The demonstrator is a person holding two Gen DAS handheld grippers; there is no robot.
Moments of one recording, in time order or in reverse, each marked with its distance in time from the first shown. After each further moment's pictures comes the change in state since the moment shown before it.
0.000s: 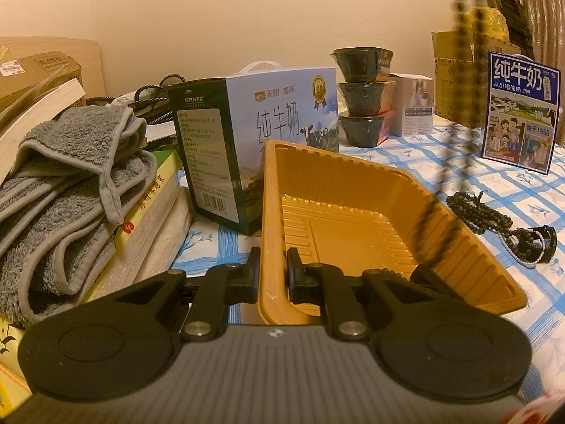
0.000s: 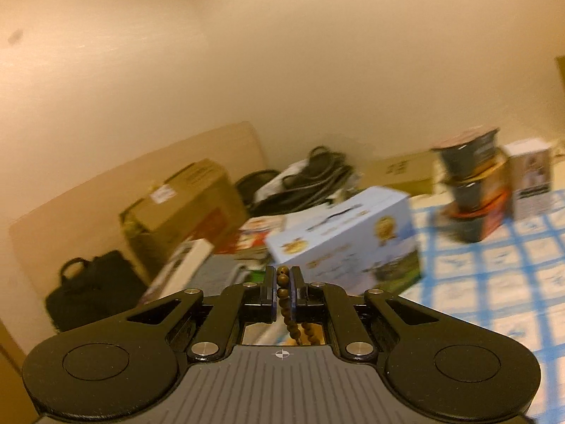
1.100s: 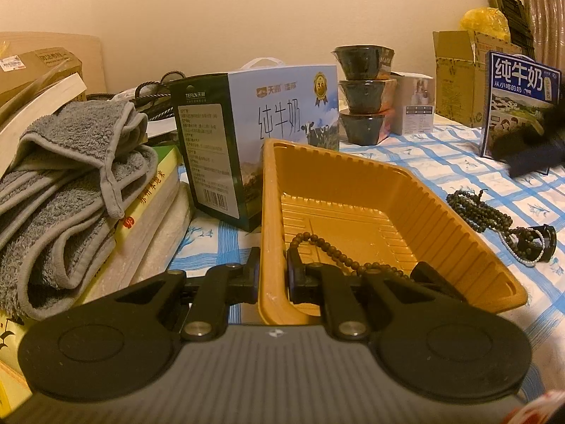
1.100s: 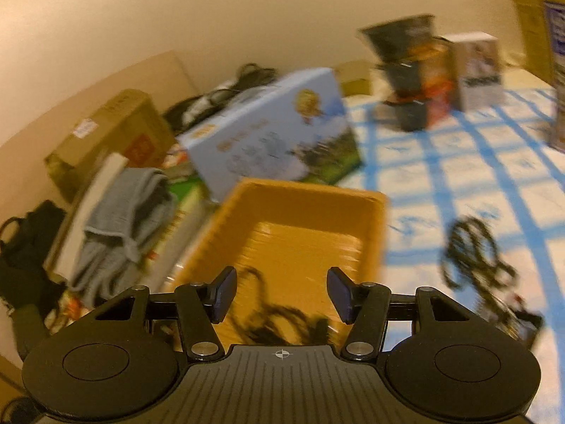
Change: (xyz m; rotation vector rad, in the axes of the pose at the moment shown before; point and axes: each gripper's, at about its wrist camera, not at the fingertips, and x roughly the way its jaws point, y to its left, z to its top) left arm -0.002 0.002 -0.004 -0.010 0.007 -0.001; right arm 0.027 -0.072 -0.096 0.137 0.217 -0.234
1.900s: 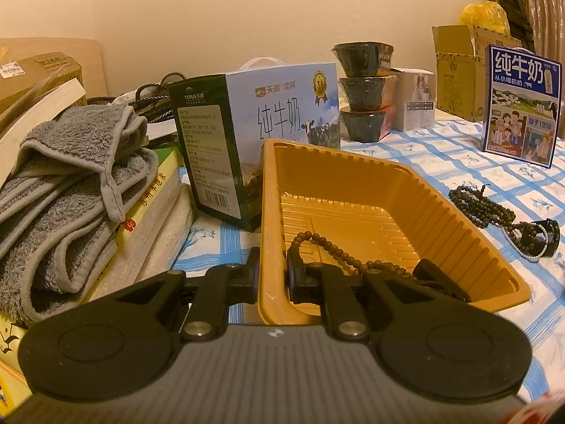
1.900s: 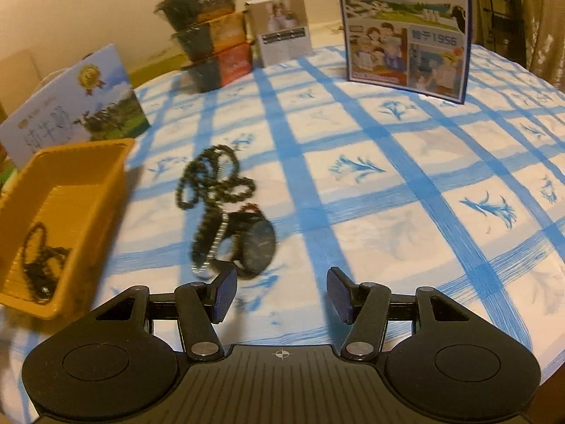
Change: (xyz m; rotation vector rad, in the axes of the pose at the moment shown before) left arm 0.003 -0.002 0.002 0.020 0.005 0.011; right arm -0.061 -0.149 -0.072 0.127 0.031 -0.471
